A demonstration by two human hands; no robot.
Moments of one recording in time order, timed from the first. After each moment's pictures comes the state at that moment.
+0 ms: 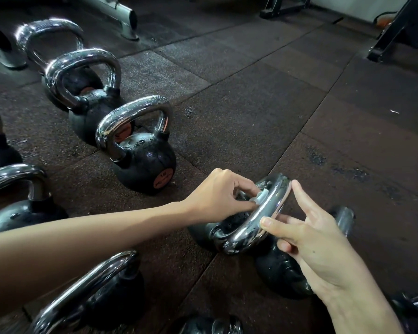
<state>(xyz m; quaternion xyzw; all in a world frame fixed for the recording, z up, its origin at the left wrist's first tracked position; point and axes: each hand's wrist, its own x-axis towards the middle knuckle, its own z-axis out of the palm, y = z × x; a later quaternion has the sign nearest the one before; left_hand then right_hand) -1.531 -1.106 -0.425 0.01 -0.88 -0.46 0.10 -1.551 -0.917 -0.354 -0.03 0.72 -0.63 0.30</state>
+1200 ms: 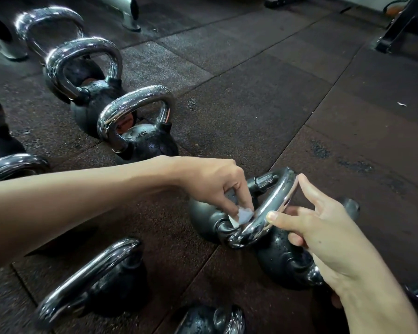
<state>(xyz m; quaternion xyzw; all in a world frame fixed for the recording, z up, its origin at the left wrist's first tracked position) -1.534 -1.140 -0.371 -0.24 -0.90 -0.32 -0.15 -1.553 -0.913 -0.345 -0.04 0.77 -0.56 0.30</state>
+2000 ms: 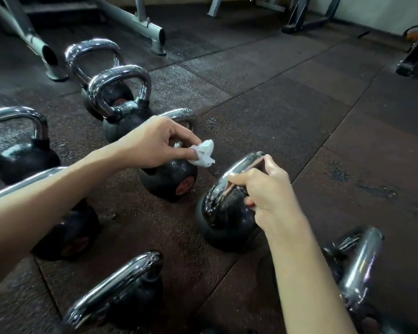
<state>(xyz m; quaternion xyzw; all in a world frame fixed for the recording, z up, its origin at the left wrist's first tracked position) -1.468 -1.242 -0.339 0.08 -0.94 -0.31 0.12 -1.564 -1.038 -0.349 -0.04 0.71 -0.63 0.30</state>
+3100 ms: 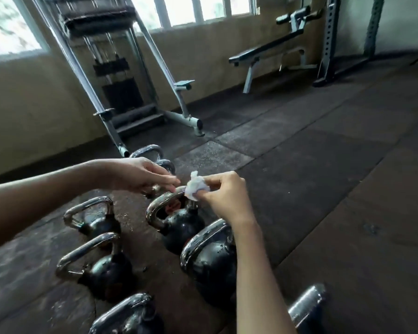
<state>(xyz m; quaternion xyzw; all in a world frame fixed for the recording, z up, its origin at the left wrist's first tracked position) -1.494 -1.173 -0.163 0.35 -0.86 -0.36 -0.12 -1.649 -1.003 -0.264 -0.43 0.67 -0.58 0.16</state>
